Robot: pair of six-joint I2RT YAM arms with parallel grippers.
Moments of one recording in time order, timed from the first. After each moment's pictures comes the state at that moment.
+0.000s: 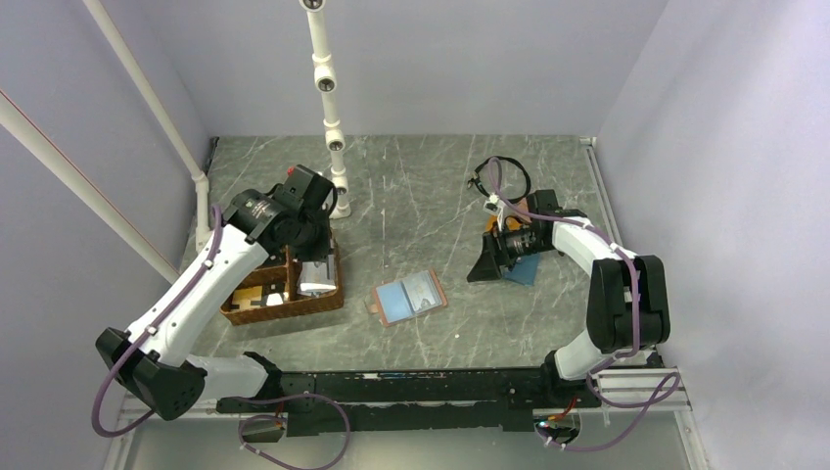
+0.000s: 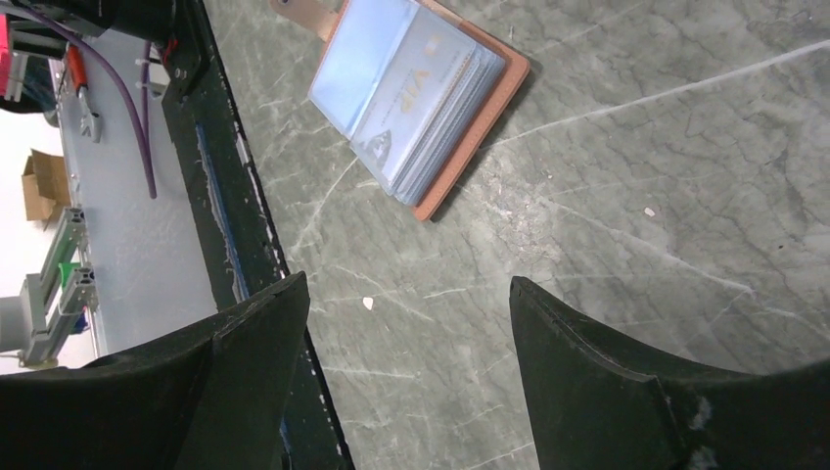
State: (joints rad) left arm -0.57 1.26 1.40 -1.22 -0.14 -0.63; right arm 0.09 1.55 0.93 -0.70 -1.04 -0.49
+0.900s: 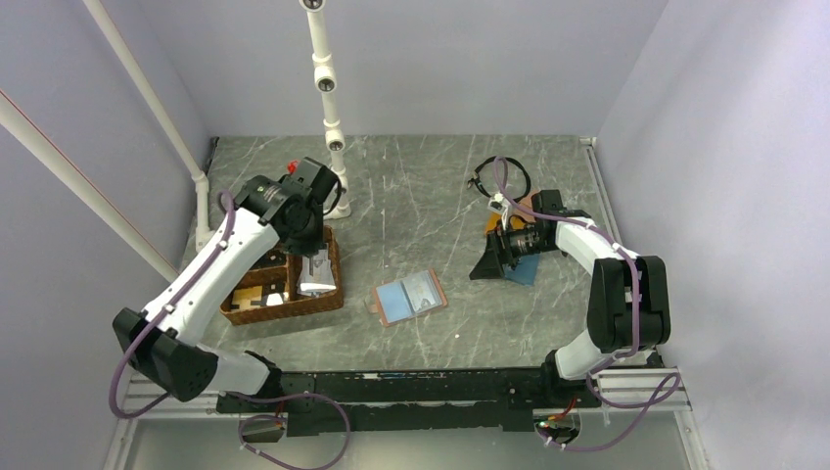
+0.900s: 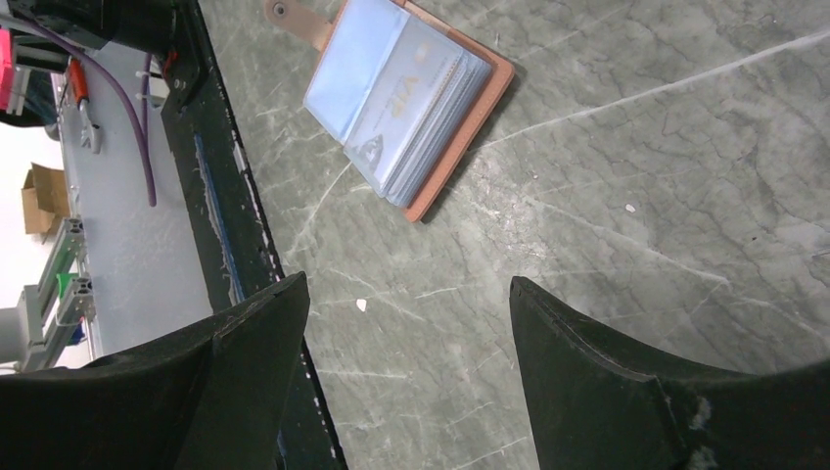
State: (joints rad) left arm -0.53 1.34 1.46 -1.31 -0.29 -0.56; right arm 0.06 1.55 0.92 -0.69 -1.06 -0.50
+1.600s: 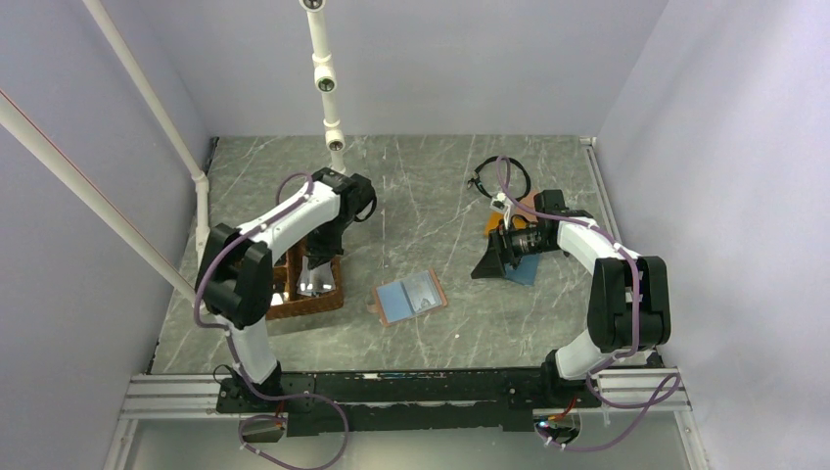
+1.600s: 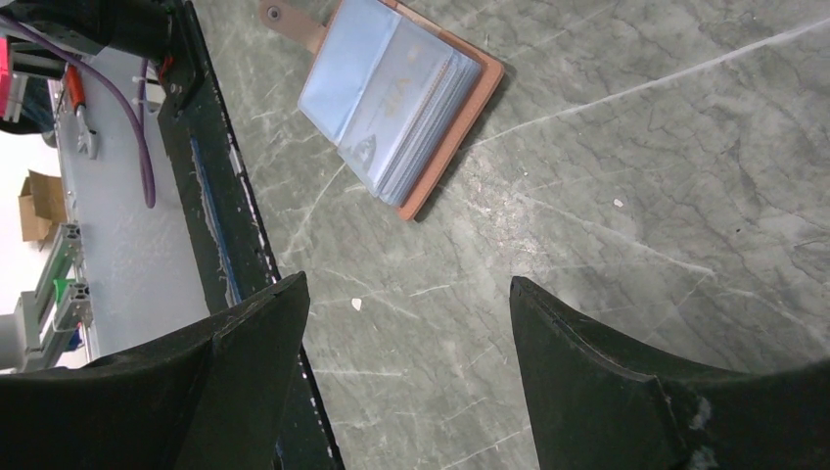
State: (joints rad) left arm -0.53 1.79 1.47 -1.36 -0.47 -0.69; right arm 0.04 1.55 0.92 -0.69 -1.06 -0.50
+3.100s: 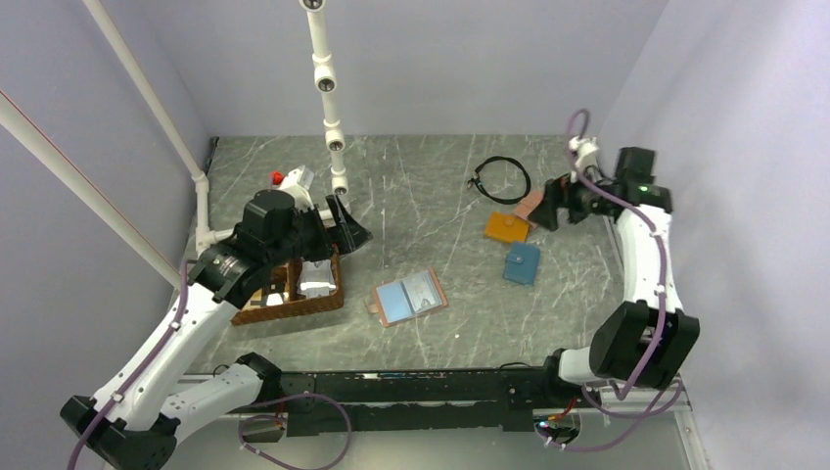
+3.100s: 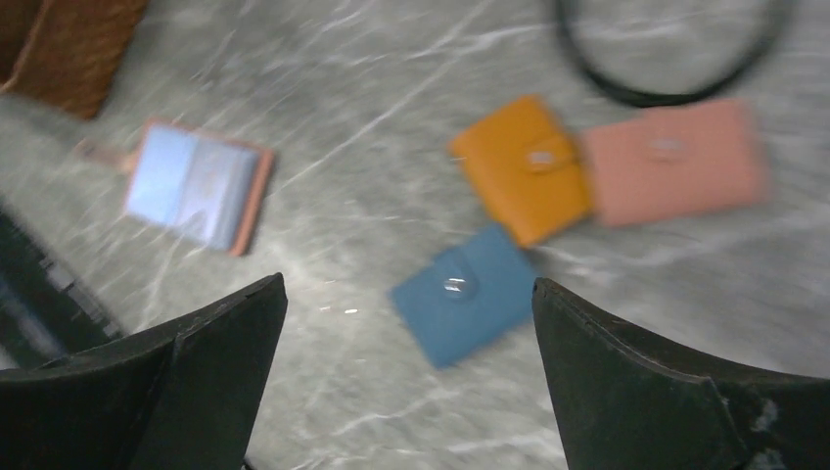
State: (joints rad) left arm -0.53 0.94 1.05 -0.63 0.13 -0.72; right arm -0.22 1.38 1.24 -0.87 -0.84 -0.53
